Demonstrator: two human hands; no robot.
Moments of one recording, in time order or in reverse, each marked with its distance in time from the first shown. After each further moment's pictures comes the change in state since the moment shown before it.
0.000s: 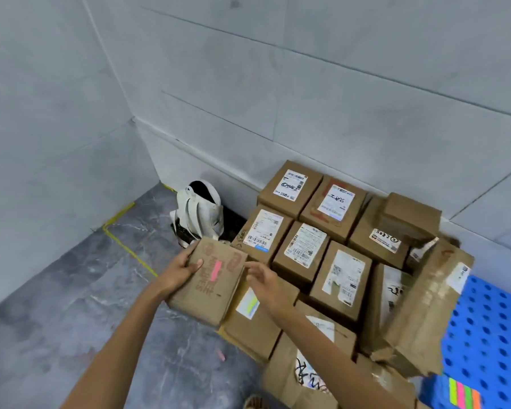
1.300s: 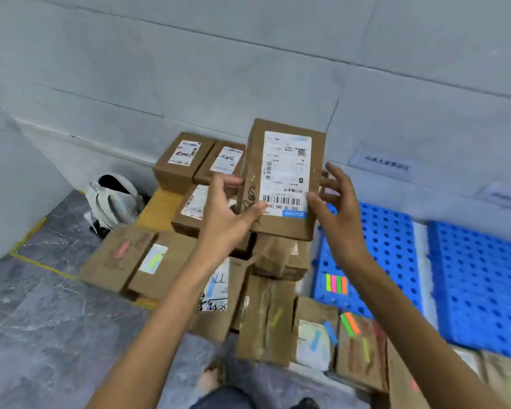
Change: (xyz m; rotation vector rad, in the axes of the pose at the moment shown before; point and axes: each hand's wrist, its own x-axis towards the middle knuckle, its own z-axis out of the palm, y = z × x) left_hand -0.126 0.197 0.239 -0.244 0.011 0.473; right_hand -0.189 -0.008 -0.239 0.079 0.681 -0.491
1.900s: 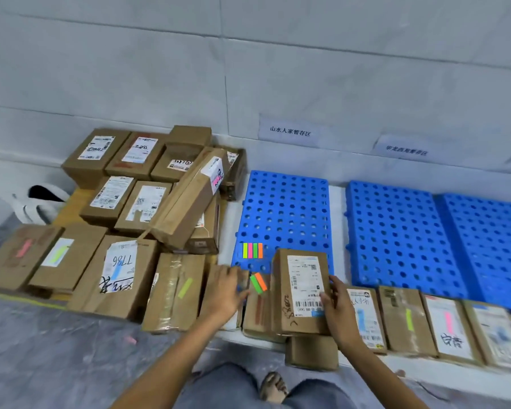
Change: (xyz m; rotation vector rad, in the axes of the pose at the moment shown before) left_hand -0.164 -0.183 0.237 0.920 -0.500 -0.102; right_hand -0.205 0.206 -0.279 -0.248 0.113 0.484
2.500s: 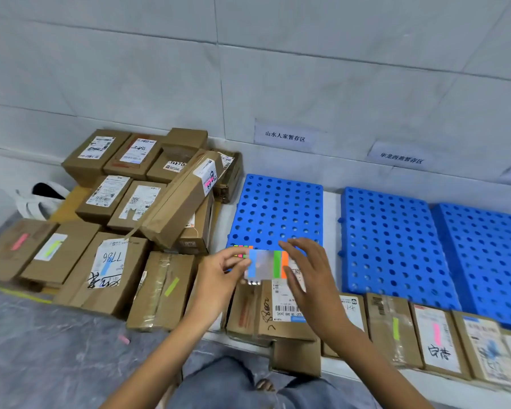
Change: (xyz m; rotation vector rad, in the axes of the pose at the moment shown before) left_hand -0.056 0.105 -0.084 -0.942 0.236 0.019; right_hand -0.004 -0.099 -0.021 -0.472 0.025 -0.838
